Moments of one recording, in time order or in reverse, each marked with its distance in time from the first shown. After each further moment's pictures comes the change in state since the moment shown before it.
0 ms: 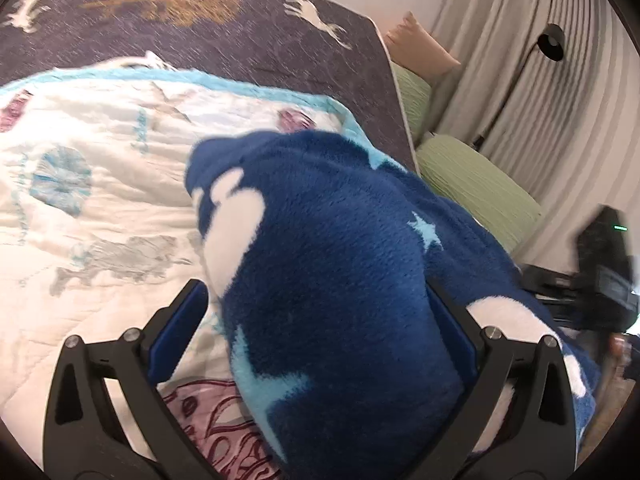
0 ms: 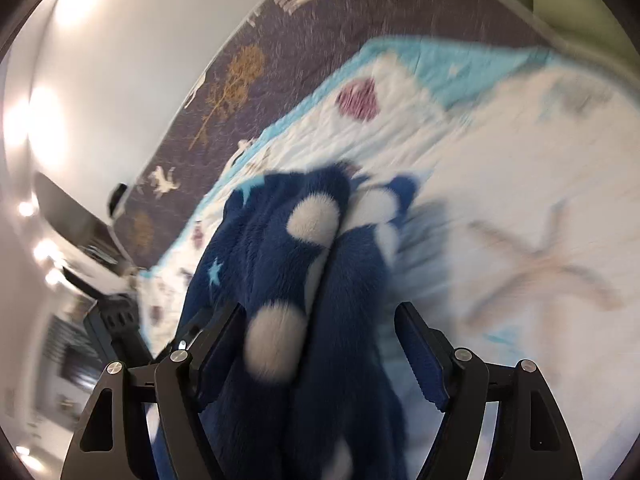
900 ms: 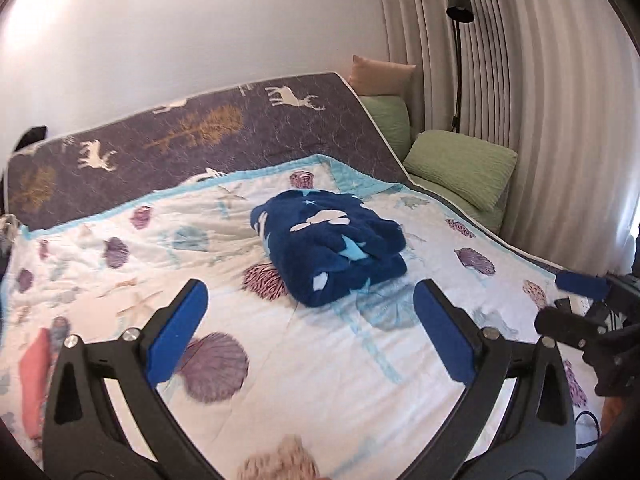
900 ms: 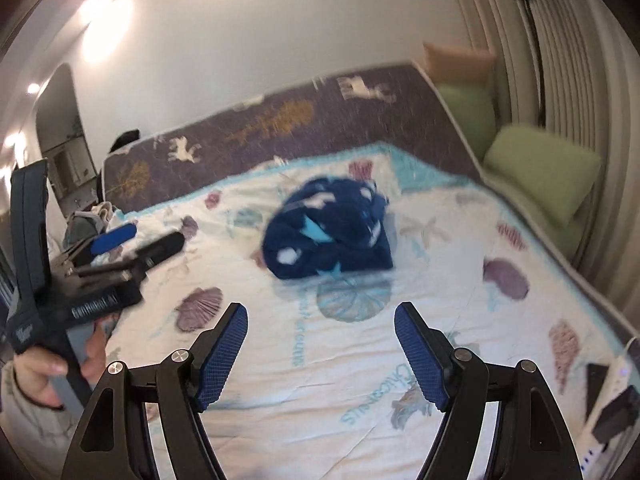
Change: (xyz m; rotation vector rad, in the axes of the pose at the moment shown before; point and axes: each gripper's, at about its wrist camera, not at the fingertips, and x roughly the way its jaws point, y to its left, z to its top) left arm -0.318 -0.164 -0.101 0.343 -0.151 0.280; right arm -0.261 0.174 -0.261 -0.365 -0.265 -0.286
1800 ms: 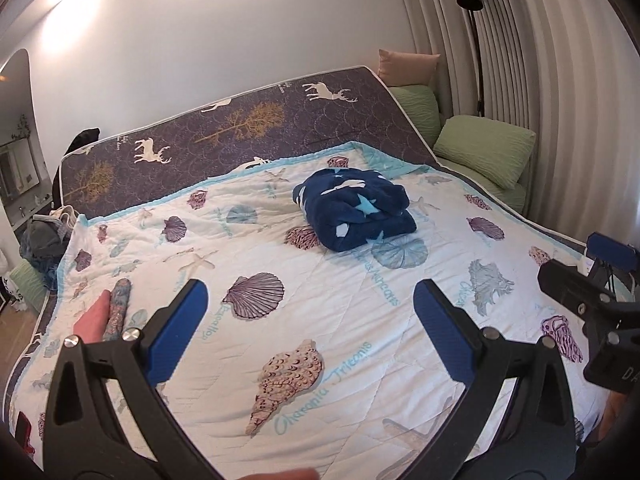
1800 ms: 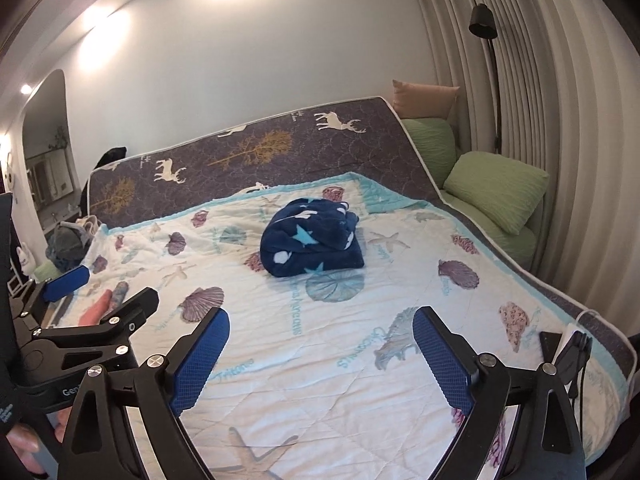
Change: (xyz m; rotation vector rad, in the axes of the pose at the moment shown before) left arm -0.096 -0.036 -0.048 0.017 0.025 0.178; right arm -0.083 0.031 -0.044 0.020 -0.093 -0.131
